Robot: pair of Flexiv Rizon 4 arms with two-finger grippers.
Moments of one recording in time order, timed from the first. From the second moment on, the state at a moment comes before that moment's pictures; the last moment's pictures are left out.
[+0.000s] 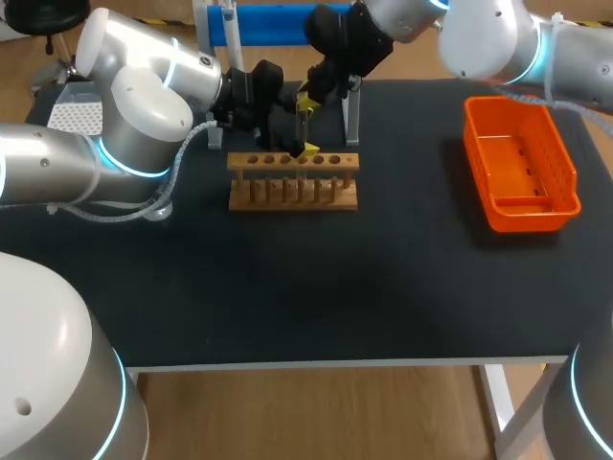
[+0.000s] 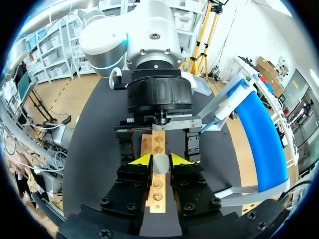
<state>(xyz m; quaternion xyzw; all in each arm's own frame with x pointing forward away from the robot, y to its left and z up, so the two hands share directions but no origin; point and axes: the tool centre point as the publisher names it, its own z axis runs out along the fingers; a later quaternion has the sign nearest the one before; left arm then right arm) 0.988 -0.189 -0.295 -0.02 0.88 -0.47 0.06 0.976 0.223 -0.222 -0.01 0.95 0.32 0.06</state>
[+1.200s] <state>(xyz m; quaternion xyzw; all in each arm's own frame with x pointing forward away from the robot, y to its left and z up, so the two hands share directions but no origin) 0.988 -0.189 -0.295 -0.02 0.88 -0.47 0.06 0.978 0.225 -0.225 -0.01 0.95 0.32 0.06</state>
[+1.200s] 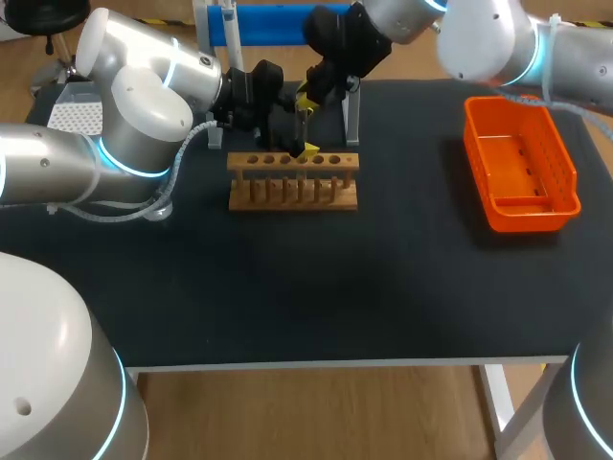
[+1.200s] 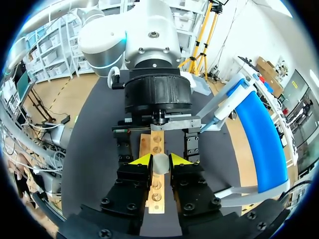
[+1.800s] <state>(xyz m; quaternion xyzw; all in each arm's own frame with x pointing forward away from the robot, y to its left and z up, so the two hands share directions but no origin) 0.988 -0.189 -0.295 -0.02 0.88 -0.47 0.06 0.979 0.228 -0.225 -0.01 0.95 0.30 0.05</state>
